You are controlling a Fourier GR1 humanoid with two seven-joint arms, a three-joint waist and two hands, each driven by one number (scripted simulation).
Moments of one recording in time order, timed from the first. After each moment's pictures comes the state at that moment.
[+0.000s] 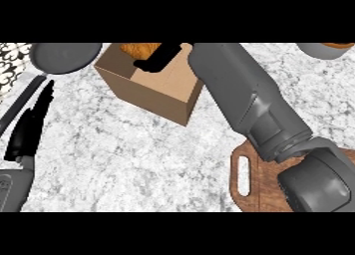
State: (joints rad) left arm -0.22 0.35 0.07 -1.32 -0.23 0.10 0.06; right arm -1.55 0.00 -0.23 -0.10 0.77 -0.08 -0.30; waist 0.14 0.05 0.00
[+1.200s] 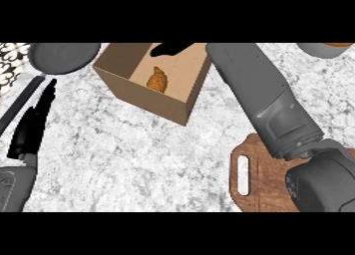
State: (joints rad) left arm -0.24 0.35 0.07 -1.30 -0.24 0.10 0.06; right arm -1.50 -0.04 -0.47 -0.14 0.52 -0.09 -0.41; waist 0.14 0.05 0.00
